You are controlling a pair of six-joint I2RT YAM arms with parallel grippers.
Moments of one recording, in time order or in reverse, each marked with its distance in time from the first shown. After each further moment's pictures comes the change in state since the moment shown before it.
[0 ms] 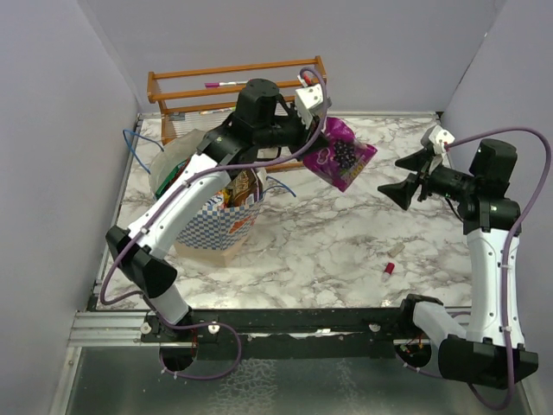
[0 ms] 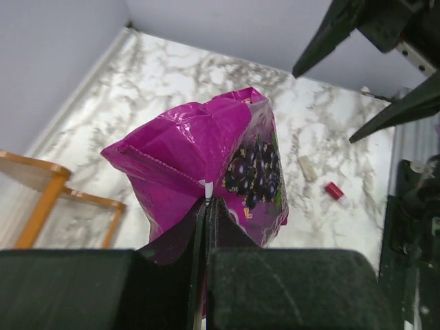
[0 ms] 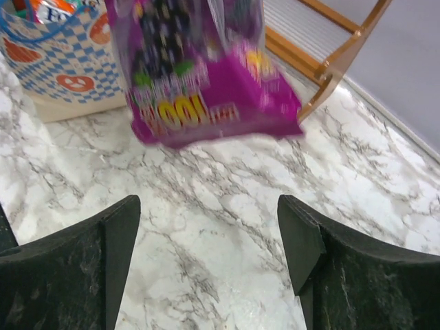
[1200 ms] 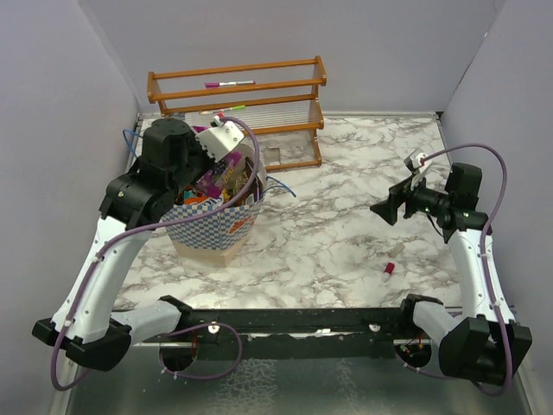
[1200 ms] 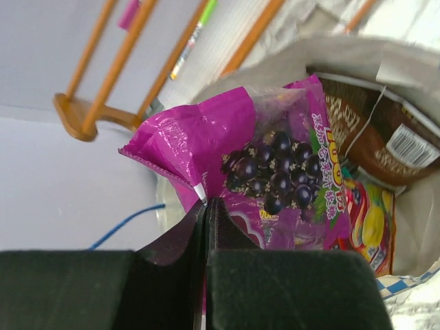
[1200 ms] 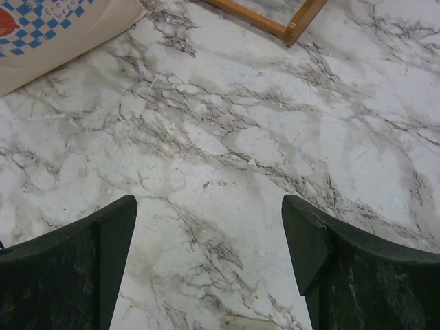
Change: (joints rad) left arm 0.218 -0.541 -0.244 -0.430 -0.731 0.523; right arm 0.000 0.015 -0.366 0.216 0.159 0.080
